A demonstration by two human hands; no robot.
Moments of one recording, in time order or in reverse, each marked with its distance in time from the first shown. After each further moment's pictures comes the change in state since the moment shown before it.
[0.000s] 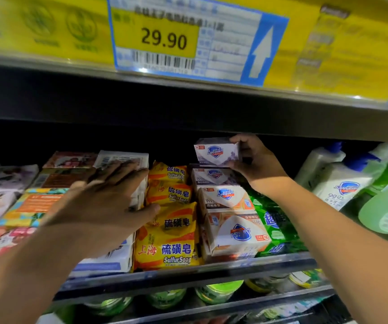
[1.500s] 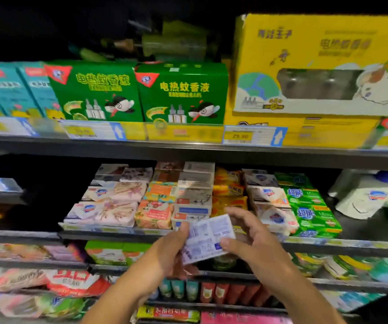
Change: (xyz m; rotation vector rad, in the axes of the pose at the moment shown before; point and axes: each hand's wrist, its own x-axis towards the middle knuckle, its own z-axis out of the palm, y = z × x) left_hand -0.186 0.045 -0.041 -1.535 -0.196 -0.373; right_hand -0.191 -0.205 -0.008 0.825 -0.461 0.389
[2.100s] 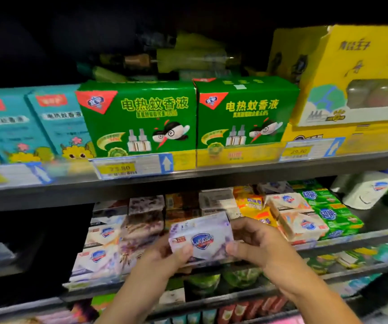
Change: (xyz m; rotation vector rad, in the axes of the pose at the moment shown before) left_hand 0.020 0.016 -0.127 -0.050 0.034 0.239; right_hand 0.063 -0.011 0.087 0.091 0.133 -0.094
